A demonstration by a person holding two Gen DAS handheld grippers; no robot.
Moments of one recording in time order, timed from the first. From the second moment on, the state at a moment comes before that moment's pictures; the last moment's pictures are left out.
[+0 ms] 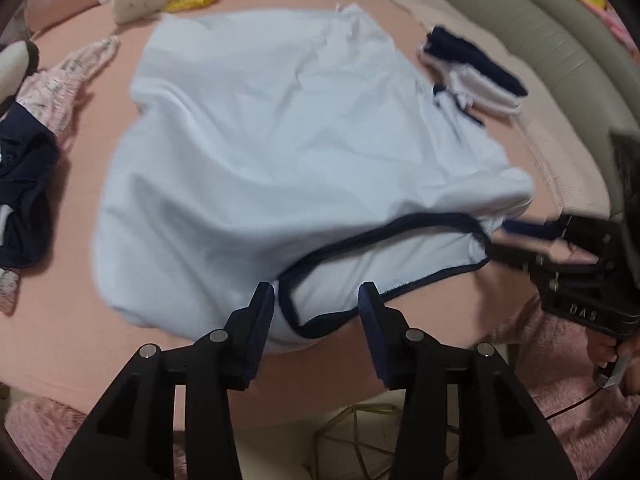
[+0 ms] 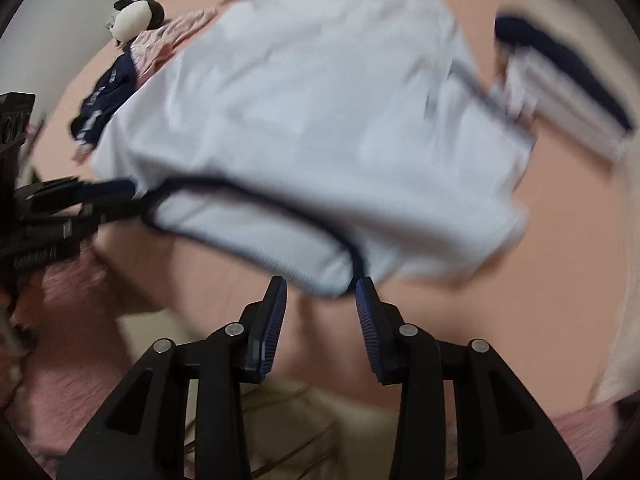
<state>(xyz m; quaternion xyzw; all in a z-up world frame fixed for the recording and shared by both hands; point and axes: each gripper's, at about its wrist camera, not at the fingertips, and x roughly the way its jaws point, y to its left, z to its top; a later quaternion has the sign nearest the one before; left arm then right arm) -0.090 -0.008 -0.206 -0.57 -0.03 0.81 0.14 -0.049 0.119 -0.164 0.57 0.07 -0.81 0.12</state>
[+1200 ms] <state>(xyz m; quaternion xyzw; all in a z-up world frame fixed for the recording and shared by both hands) -0.081 -0.010 -0.212 -0.56 -0.01 0.83 0.07 -0.068 0.141 -0.201 0.58 0.07 -0.81 0.08</state>
